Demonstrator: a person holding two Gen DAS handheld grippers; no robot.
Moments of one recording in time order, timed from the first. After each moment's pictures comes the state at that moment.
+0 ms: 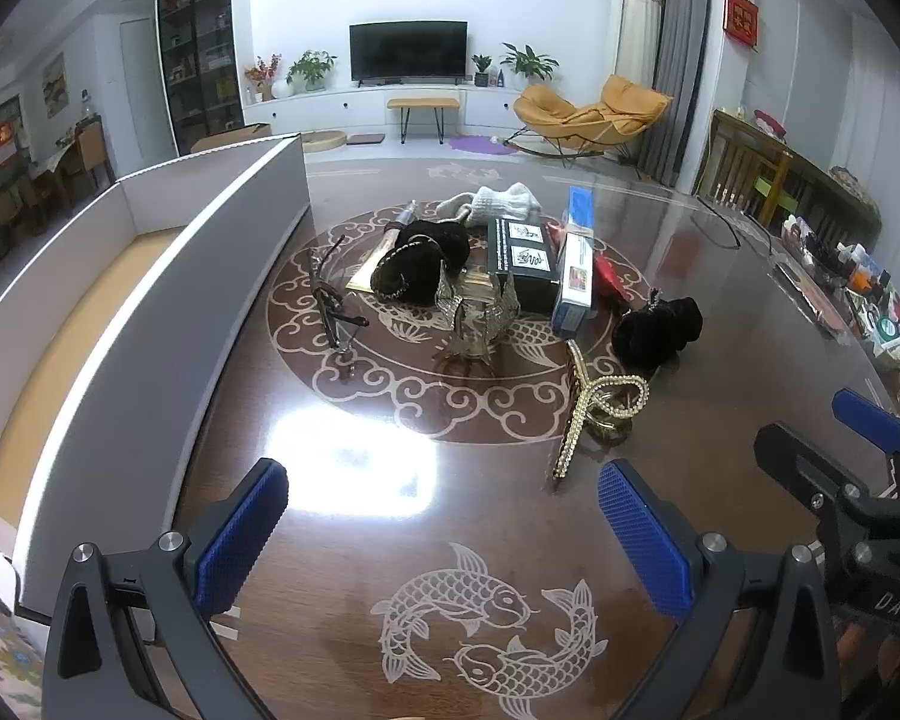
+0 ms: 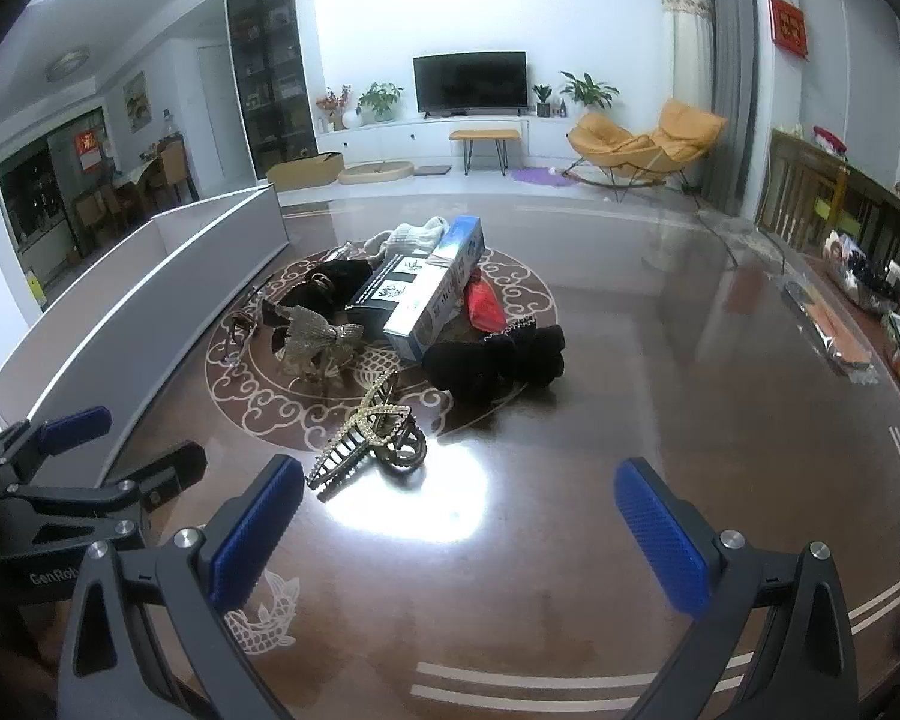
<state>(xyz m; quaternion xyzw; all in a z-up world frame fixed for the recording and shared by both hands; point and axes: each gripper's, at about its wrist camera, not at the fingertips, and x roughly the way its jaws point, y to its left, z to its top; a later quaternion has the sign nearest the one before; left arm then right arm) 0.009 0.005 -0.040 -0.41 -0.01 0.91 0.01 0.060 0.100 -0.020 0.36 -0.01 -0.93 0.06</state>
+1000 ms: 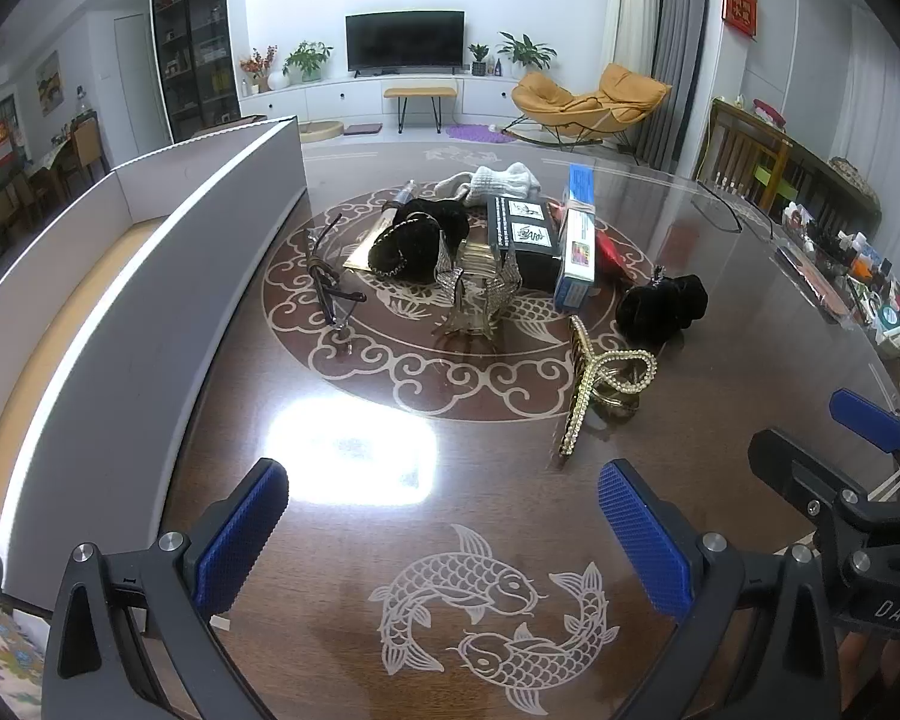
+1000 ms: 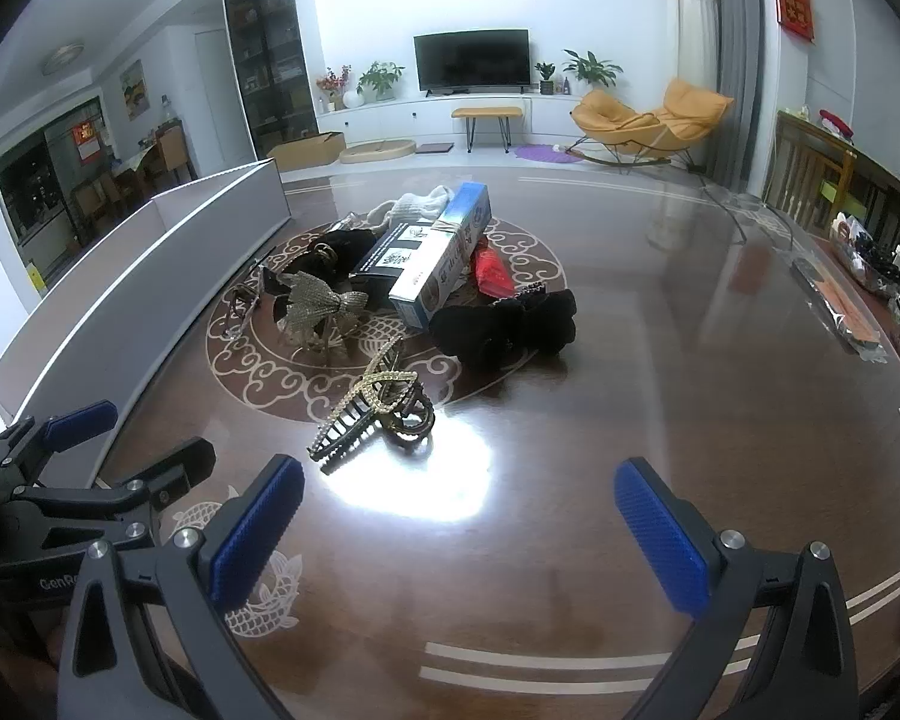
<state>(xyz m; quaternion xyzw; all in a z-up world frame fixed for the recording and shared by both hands) 0.012 0.005 -0.053 -0.41 0.00 0.91 0.02 0.060 0.094 -0.032 0.39 -0.01 -0.92 0.06</state>
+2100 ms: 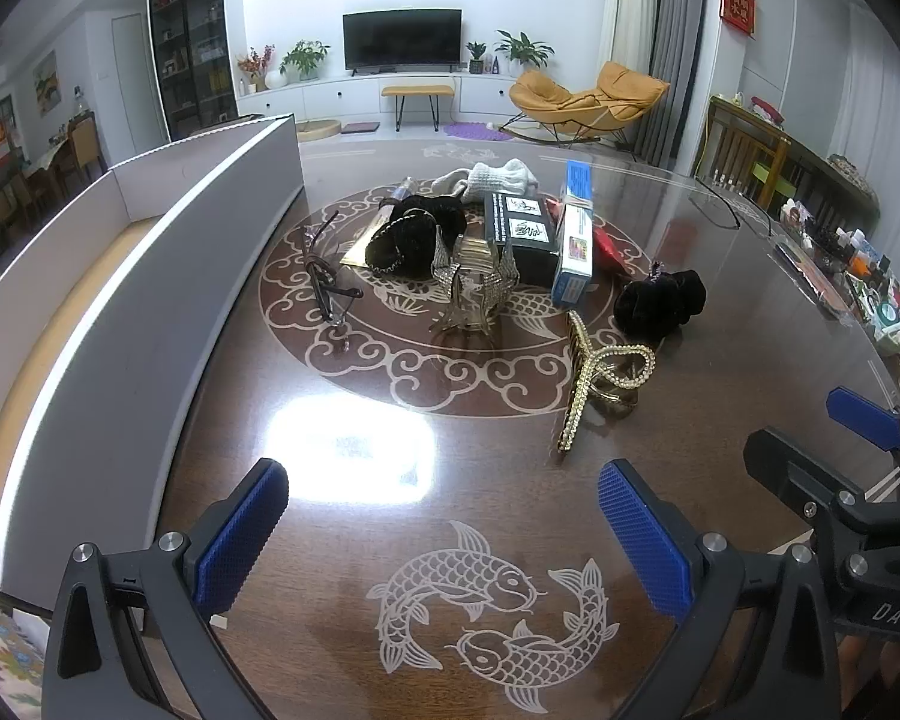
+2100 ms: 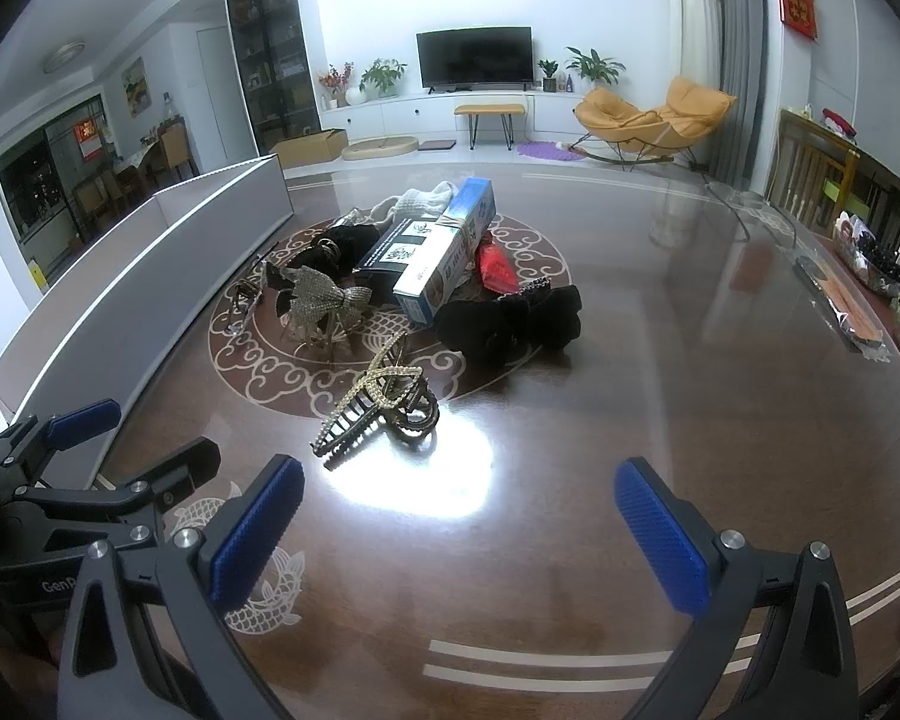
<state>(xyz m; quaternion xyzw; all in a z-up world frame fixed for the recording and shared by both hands) 0.013 0.006 -0.054 -0.42 0.00 0.91 0.02 0.060 0.091 -0.033 0.39 -0.01 -0.92 0.06</state>
